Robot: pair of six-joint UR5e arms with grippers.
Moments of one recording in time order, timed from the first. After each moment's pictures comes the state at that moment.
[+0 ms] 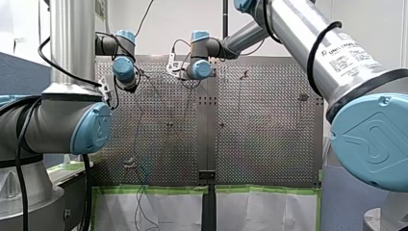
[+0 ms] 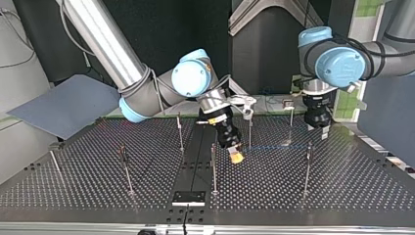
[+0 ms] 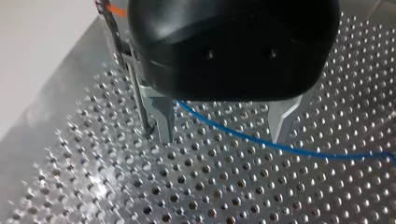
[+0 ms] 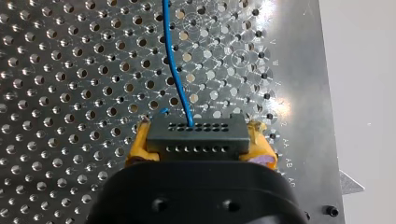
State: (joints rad) left arm 0.07 -1.56 -1.89 -2.96 -1.74 -1.92; right arm 2.43 -0.90 0.96 -0.17 1.61 1.71
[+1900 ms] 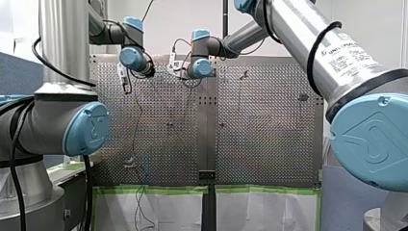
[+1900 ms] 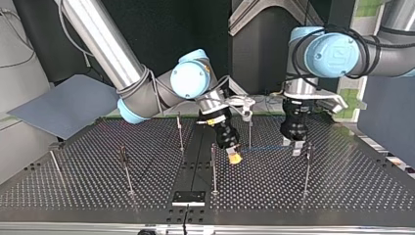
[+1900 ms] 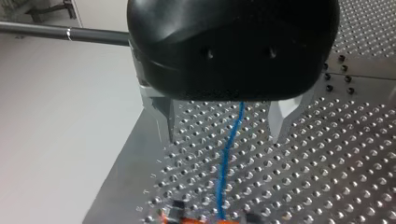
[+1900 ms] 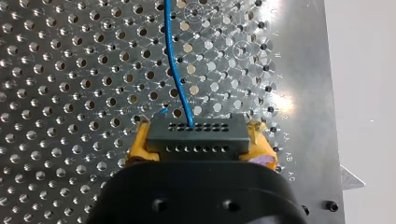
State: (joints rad) left arm -0.04 -1.53 -1.82 -2.88 -1.59 -1.76; right arm 2.43 -0.90 0.95 -0.14 1.62 1.70
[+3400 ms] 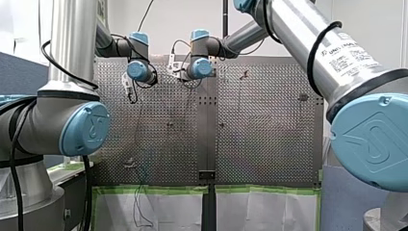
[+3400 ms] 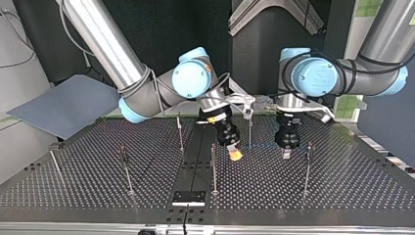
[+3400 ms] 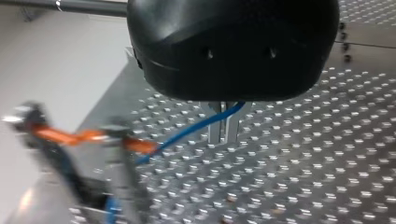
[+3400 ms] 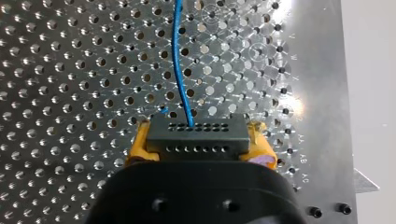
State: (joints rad) left arm -0.06 -1.66 -1.79 -2.77 -1.64 -1.80; right arm 2.44 -0.90 0.95 -0.11 1.62 1.70
